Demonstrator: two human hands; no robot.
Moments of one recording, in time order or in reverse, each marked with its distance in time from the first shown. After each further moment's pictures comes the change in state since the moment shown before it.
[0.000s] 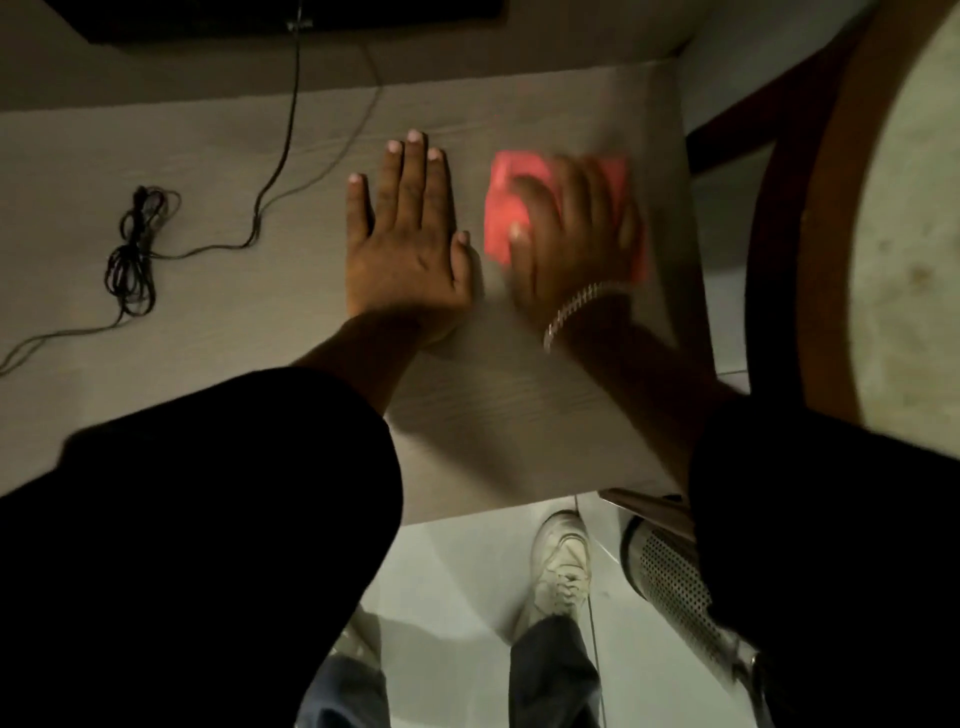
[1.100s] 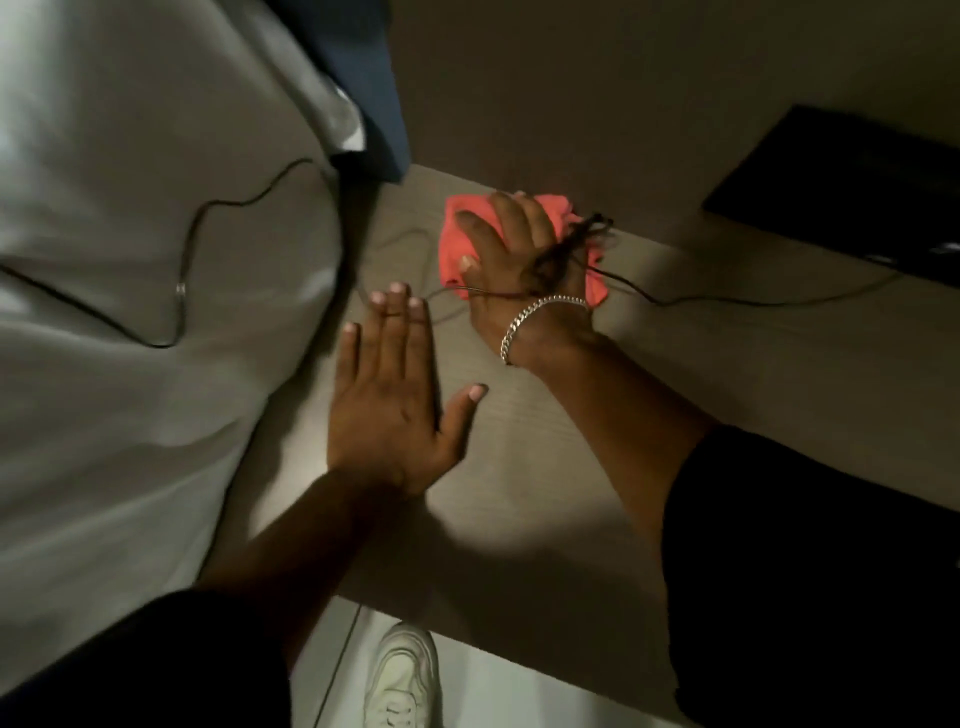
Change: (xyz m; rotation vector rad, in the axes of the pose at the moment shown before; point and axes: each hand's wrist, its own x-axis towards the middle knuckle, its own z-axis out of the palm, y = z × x) left_hand -0.164 -0.295 -0.042 0.034 0.121 -0.458; right_hand 0.078 -0.390 0.050 0.114 -0.201 -0.564
